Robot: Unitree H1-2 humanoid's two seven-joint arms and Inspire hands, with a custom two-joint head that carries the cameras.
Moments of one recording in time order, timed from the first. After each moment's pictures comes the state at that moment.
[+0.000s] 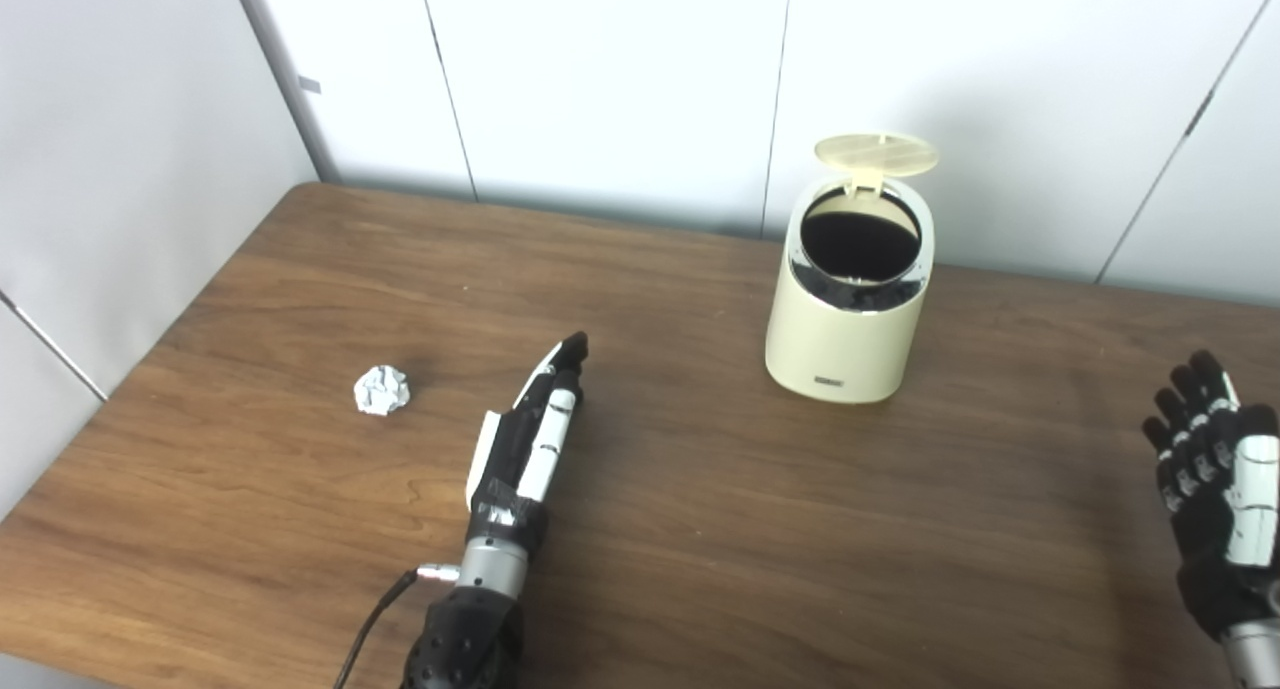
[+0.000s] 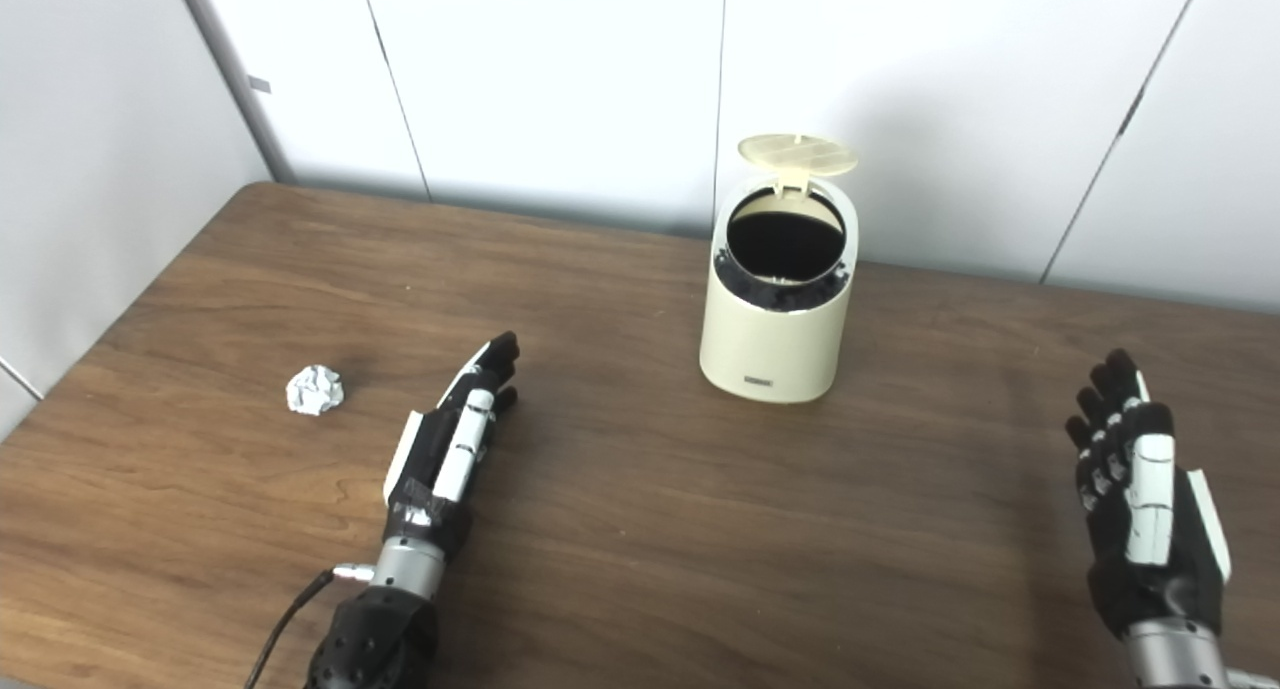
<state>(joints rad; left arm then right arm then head) 0.09 -0.01 0.07 -0.13 -0.06 -0.04 0.03 -0.05 -0.17 -0.17 -0.20 0.21 0.19 0.10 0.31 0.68</state>
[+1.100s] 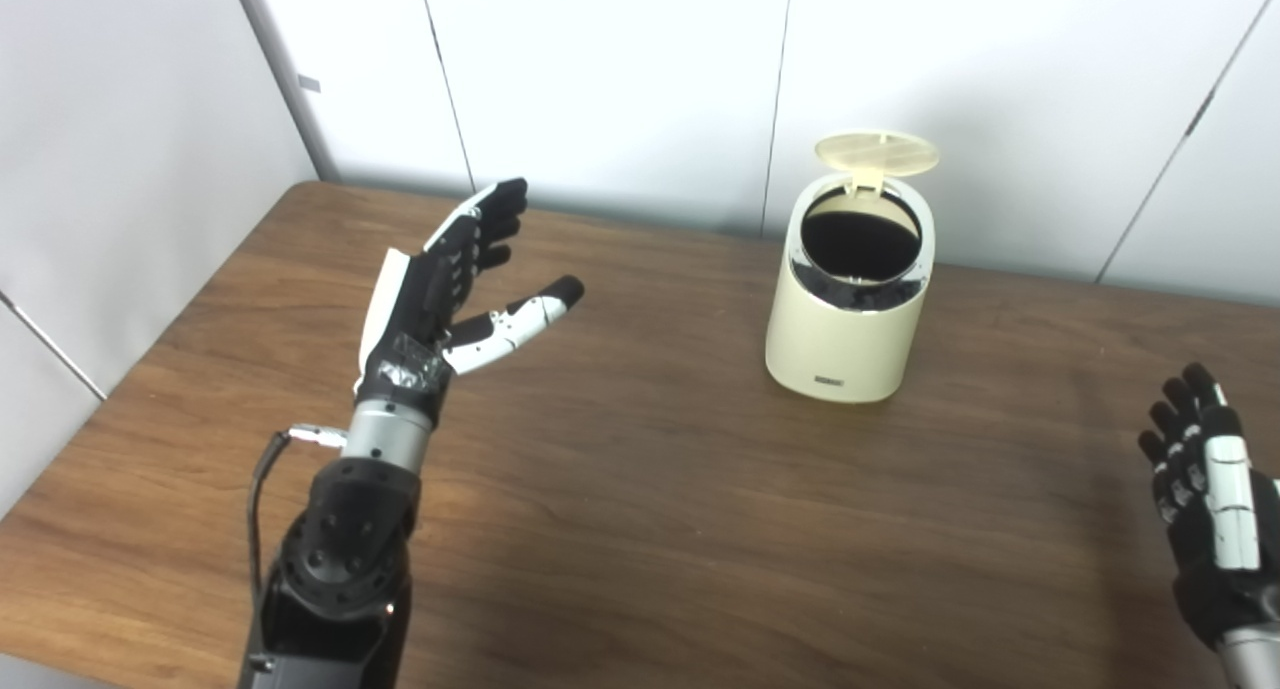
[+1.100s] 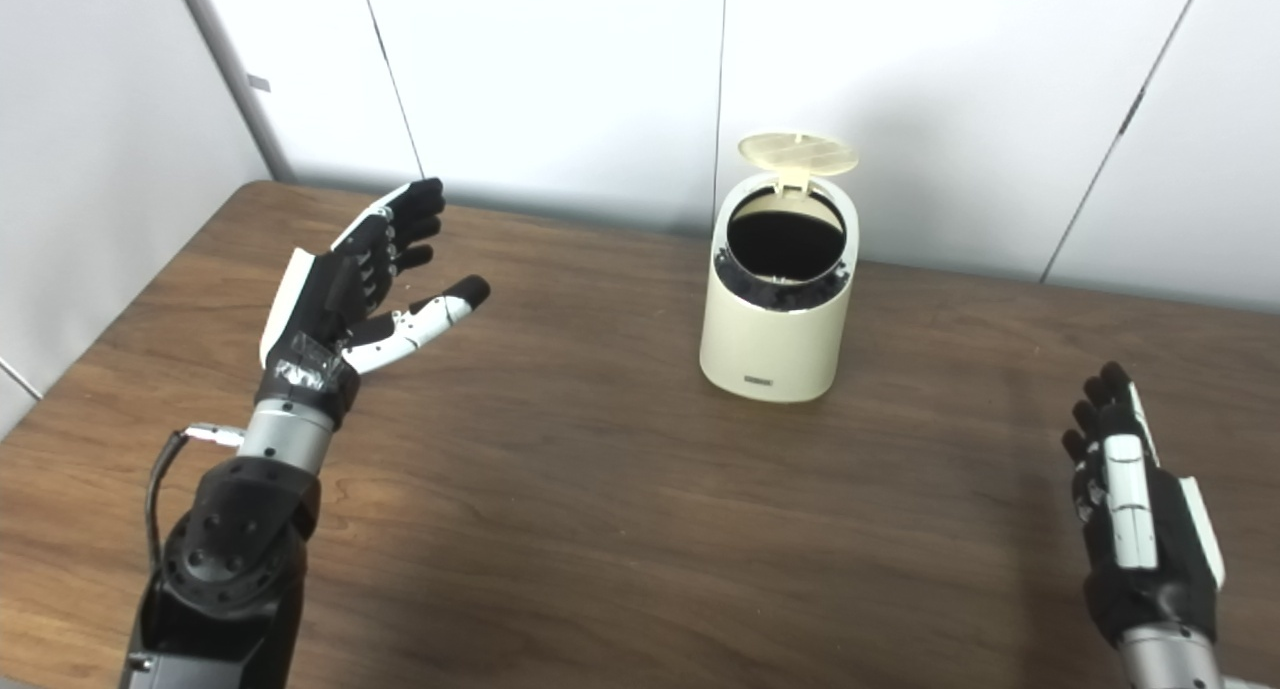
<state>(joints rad) -0.08 0.27 0.15 -0.60 0.12 0.46 -0.02 -0.04 -0.17 -0.15 -0.24 0.17 0.25 0.08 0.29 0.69</state>
